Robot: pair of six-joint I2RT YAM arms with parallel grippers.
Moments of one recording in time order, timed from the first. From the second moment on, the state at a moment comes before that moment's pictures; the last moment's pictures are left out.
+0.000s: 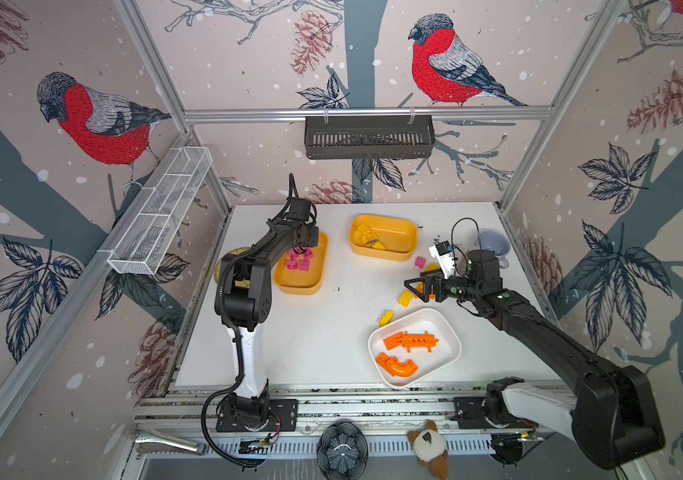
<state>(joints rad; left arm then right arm) -0.21 2.07 1.63 -0.51 -0.05 -0.11 0.28 1.17 0.68 -0.08 -0.71 0.19</state>
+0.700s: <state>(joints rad) -0.20 1.95 1.69 -0.73 0.13 -0.07 0.31 1.23 0.78 -0.23 -0.62 0.27</state>
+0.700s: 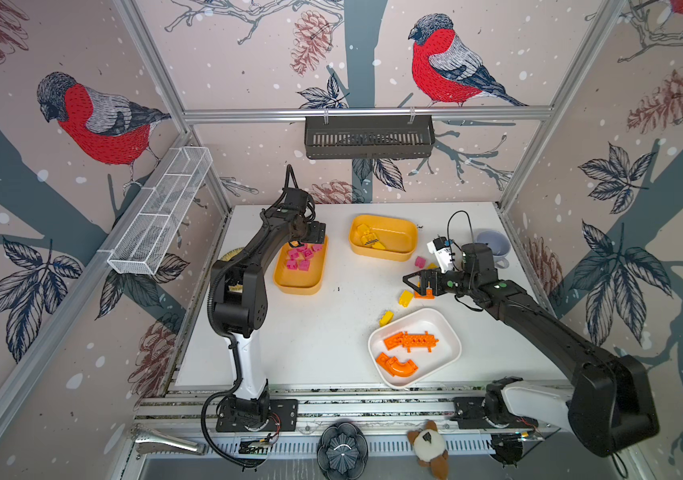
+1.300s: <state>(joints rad) -0.20 1.66 1.35 -0.70 0.52 -0.21 0.55 1.33 0.95 -0.43 -0.29 0.67</state>
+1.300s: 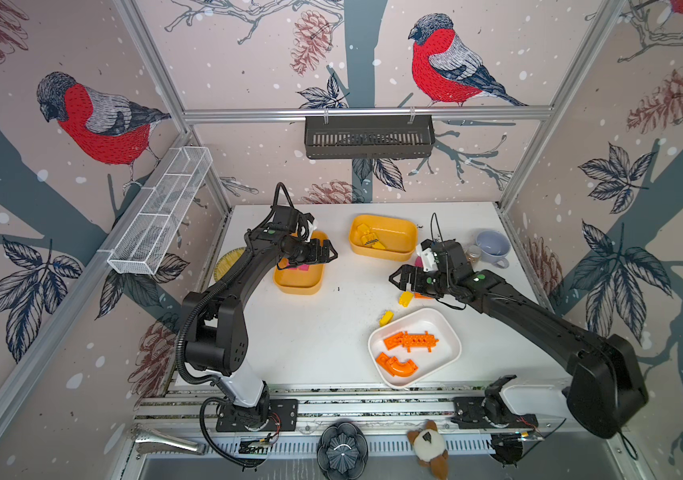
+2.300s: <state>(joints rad) -0.20 1.62 1.25 -0.59 0.60 -0.24 0.55 1.84 1.36 -0.93 -0.06 0.99</state>
